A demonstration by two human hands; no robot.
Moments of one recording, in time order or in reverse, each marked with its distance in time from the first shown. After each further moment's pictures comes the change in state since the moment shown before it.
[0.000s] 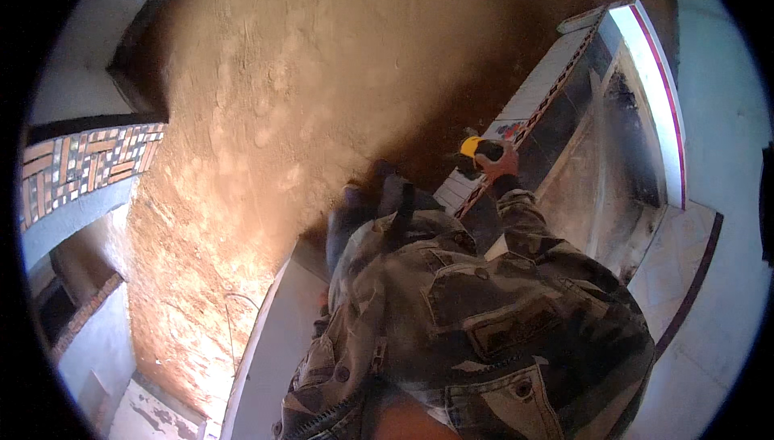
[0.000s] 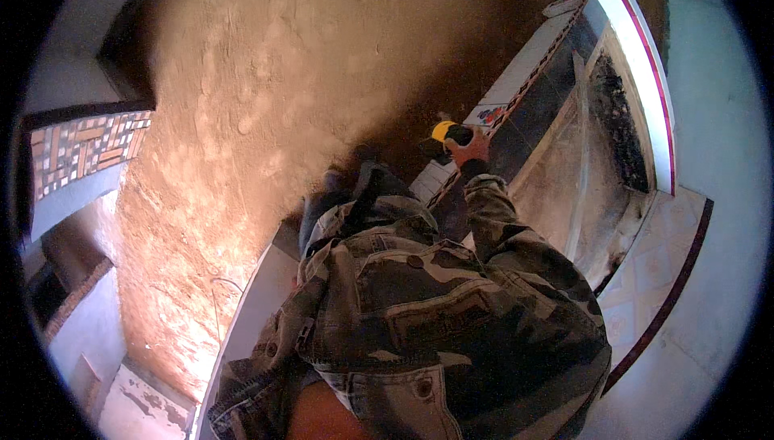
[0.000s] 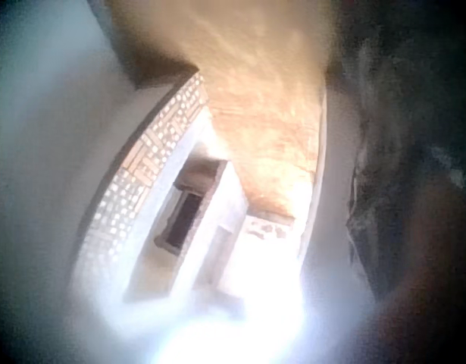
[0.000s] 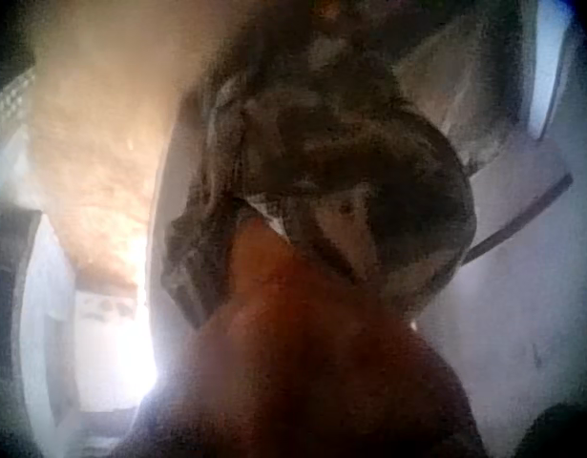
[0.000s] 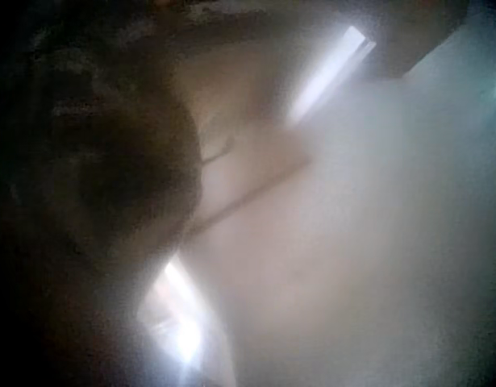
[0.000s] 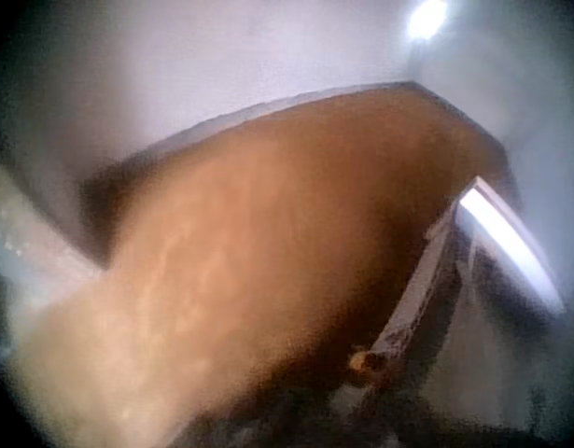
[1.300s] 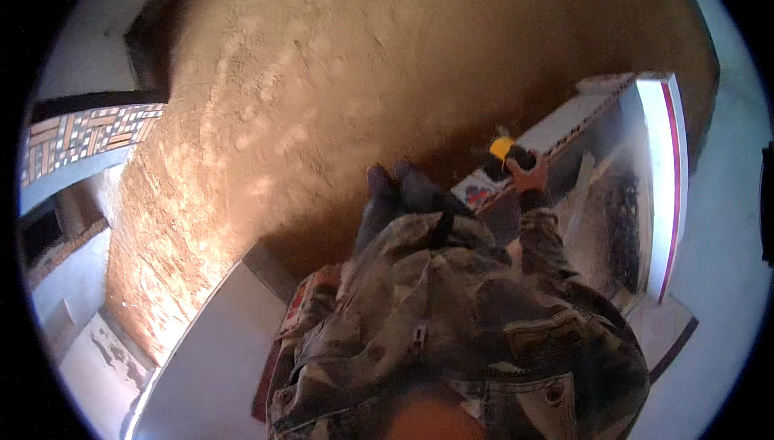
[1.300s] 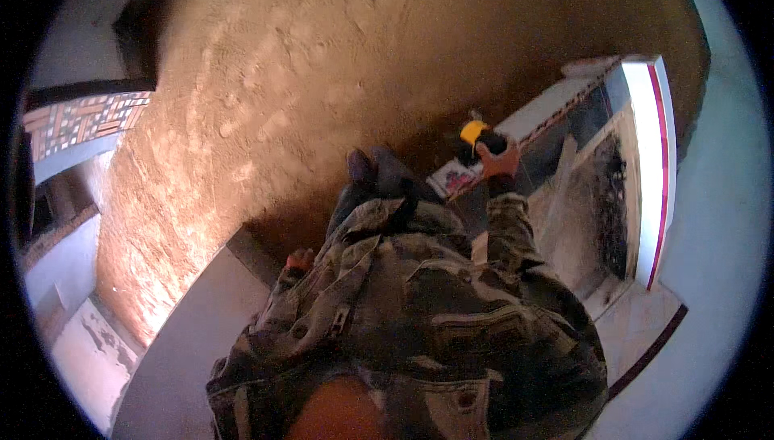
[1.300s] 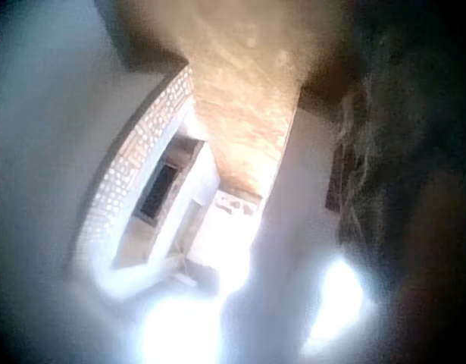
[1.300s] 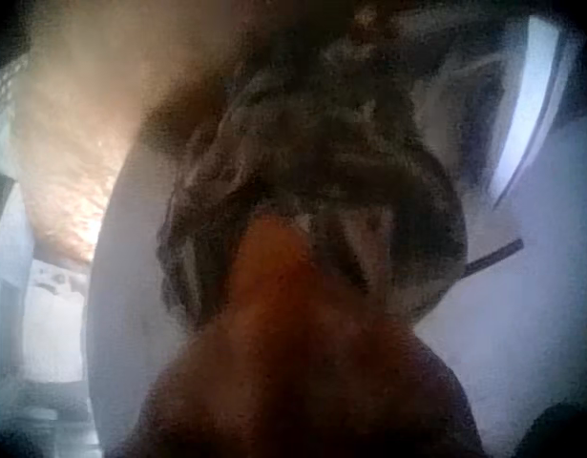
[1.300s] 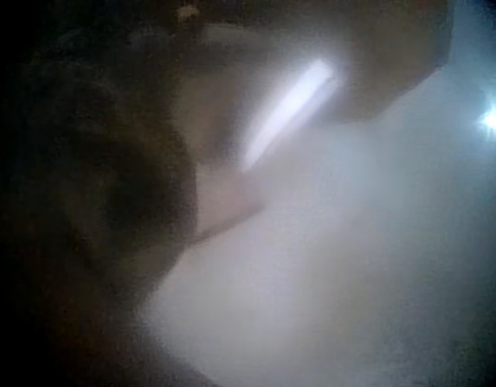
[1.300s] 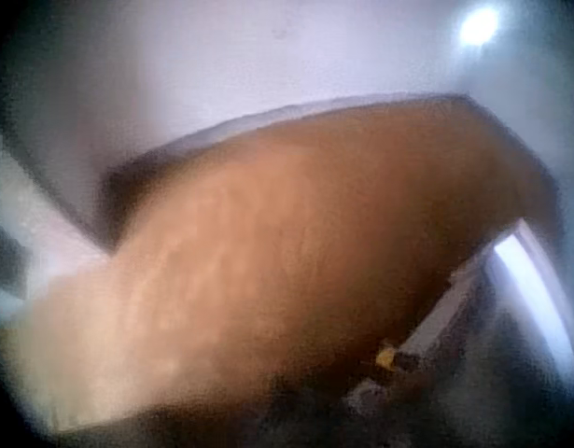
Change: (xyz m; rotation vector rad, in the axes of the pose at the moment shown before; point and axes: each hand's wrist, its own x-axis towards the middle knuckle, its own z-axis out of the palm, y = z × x) left_hand 0.085 0.382 0.034 0.006 0.213 0.127; right_hand 0.328 0.160 -0.163 0.070 -0.048 -0.009
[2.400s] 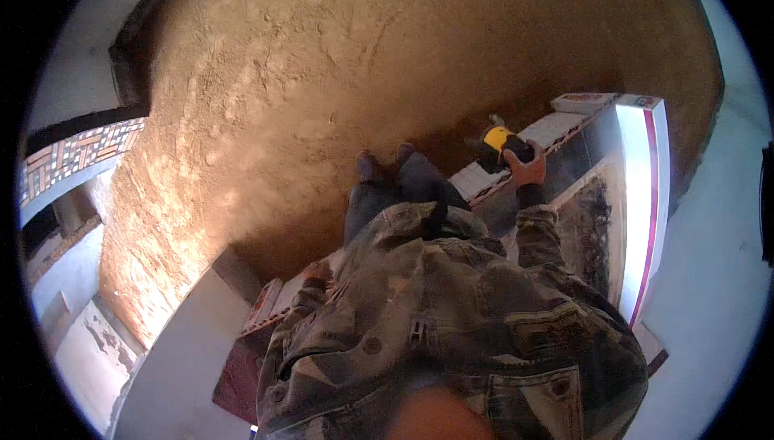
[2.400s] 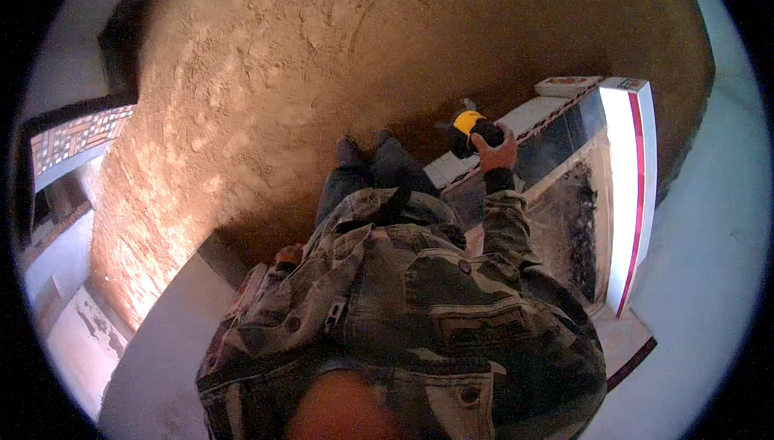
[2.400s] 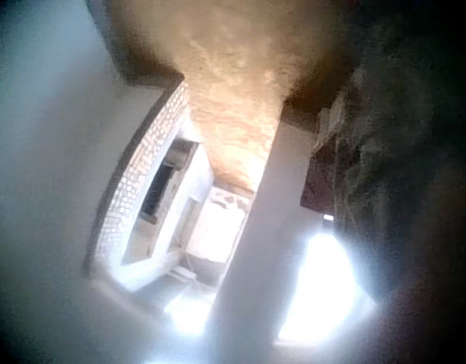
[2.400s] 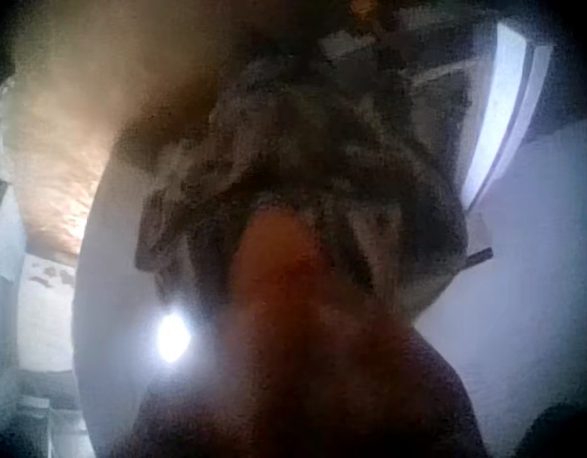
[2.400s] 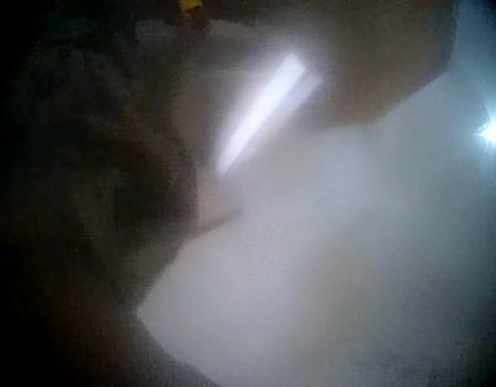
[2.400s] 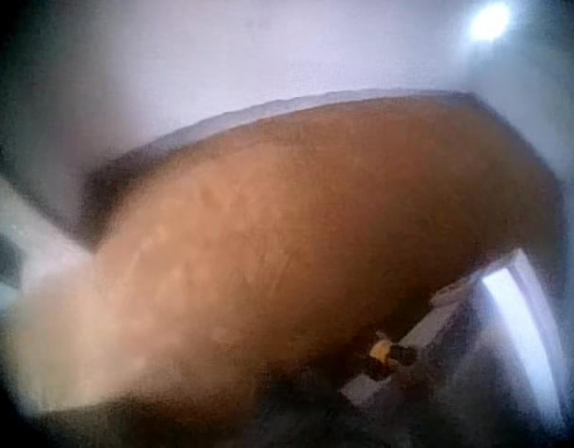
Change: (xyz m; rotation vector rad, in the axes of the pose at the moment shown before) left_hand 0.061 0.302 -0.023 -1.011 -0.107 -0.738; right_hand 0.245 0.078 -0.127 -0.044 -0.030 -0.038
